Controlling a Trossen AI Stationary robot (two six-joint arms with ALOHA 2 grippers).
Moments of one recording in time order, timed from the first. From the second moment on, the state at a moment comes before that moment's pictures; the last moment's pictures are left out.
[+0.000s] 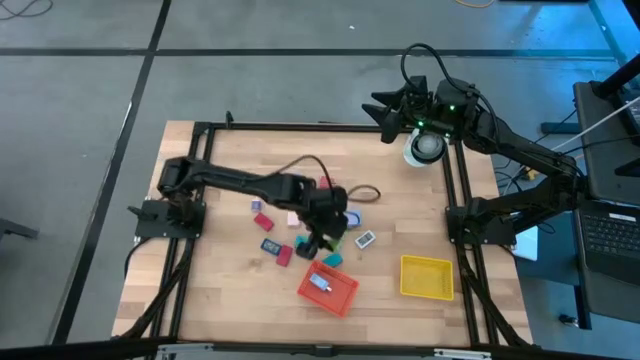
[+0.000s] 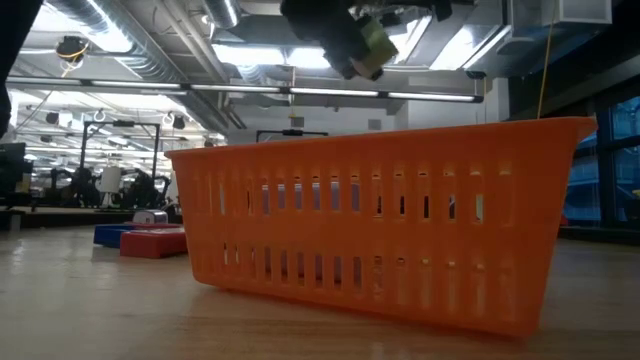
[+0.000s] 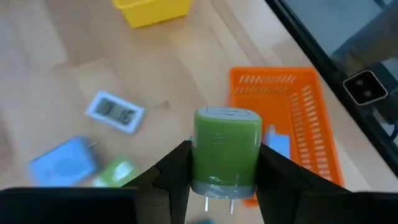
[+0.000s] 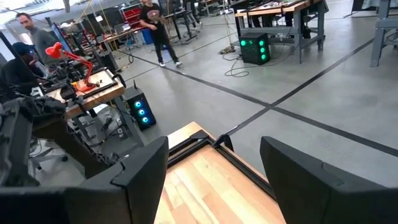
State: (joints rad) left arm -0.08 1.90 1.63 -0.69 0.33 0.28; right arm -0.36 1.21 1.38 -0.31 0.07 0.31
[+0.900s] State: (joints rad) left arm -0.21 2.19 1.63 -0.60 0.39 0.25; right arm -0.35 1.21 1.38 -0.33 0.06 0.26
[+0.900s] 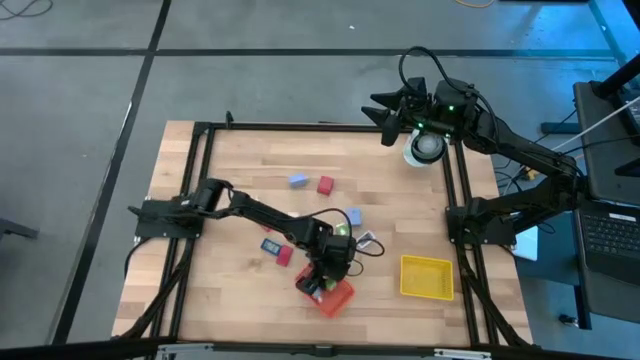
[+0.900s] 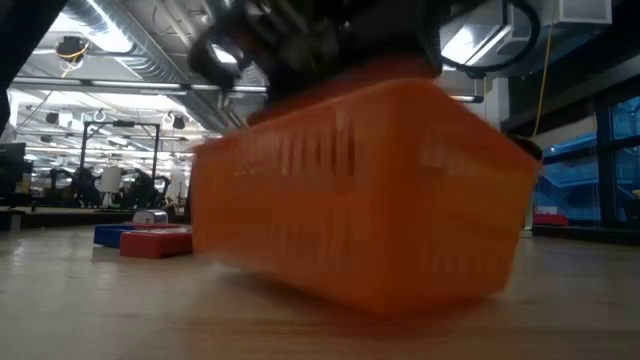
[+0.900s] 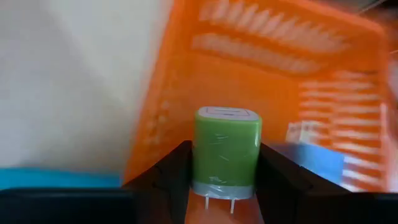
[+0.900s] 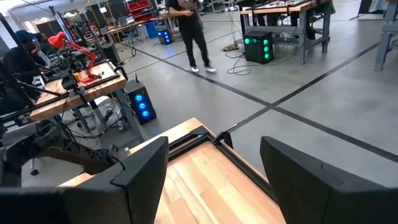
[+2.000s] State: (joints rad) left arm 0.07 1.68 1.63 -0.75 -0.26 0.24; right arm -0.35 1.23 1.38 -0.68 0.11 0.30
